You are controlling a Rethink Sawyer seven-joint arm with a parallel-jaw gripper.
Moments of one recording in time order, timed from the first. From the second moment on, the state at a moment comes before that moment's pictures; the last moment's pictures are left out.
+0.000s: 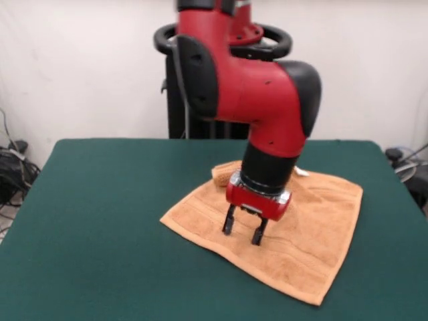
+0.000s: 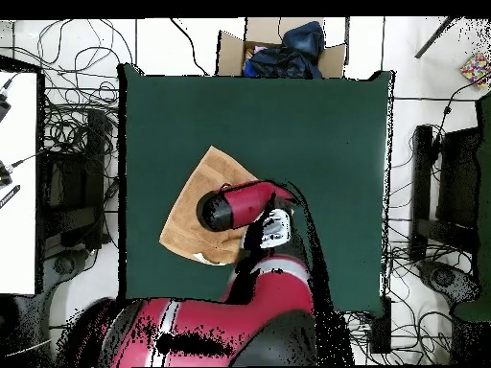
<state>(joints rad) -0.05 -0.36 -0.09 1.51 -0.43 0.31 2.40</state>
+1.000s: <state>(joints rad) 0.24 -0.04 -0.55 1.56 -0.08 -0.55 2.40</state>
